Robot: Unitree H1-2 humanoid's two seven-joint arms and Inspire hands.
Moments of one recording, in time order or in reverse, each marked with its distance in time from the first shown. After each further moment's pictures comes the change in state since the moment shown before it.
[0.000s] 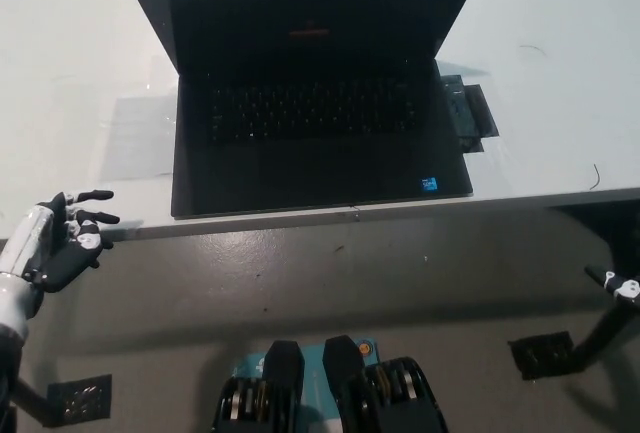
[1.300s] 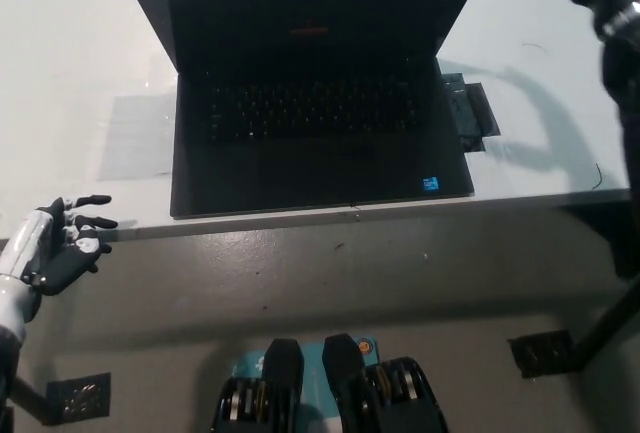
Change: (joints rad) left_arm -0.001 0.008 -0.004 -0.010 0.010 0.049 -0.008; right_arm -0.878 -0.038 0.329 0.250 -0.098 0.053 0.008
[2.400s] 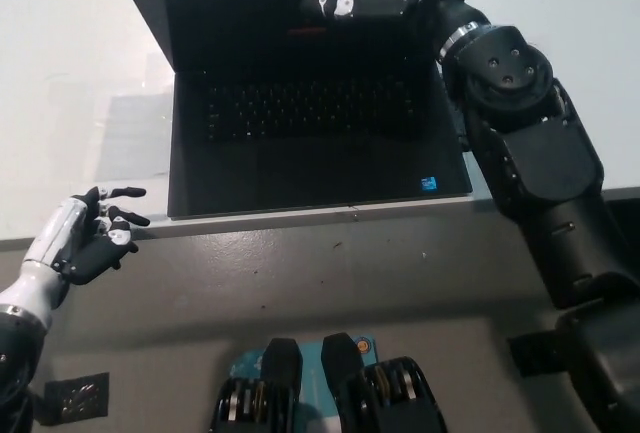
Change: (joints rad) left_arm -0.041 -0.001 -0.066 0.001 0.014 0.003 -0.025; right_arm -0.090 0.179 0.036 0.571 -0.085 -0.375 0.067
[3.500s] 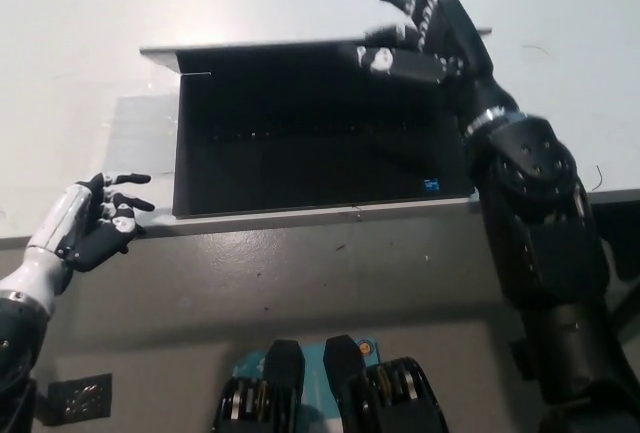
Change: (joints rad) left_arm -0.039 0.002 -0.007 0.009 0.003 0.000 -0.013; right_arm 0.281 0.086 -0.146 -0.297 0.026 0.142 -0.027
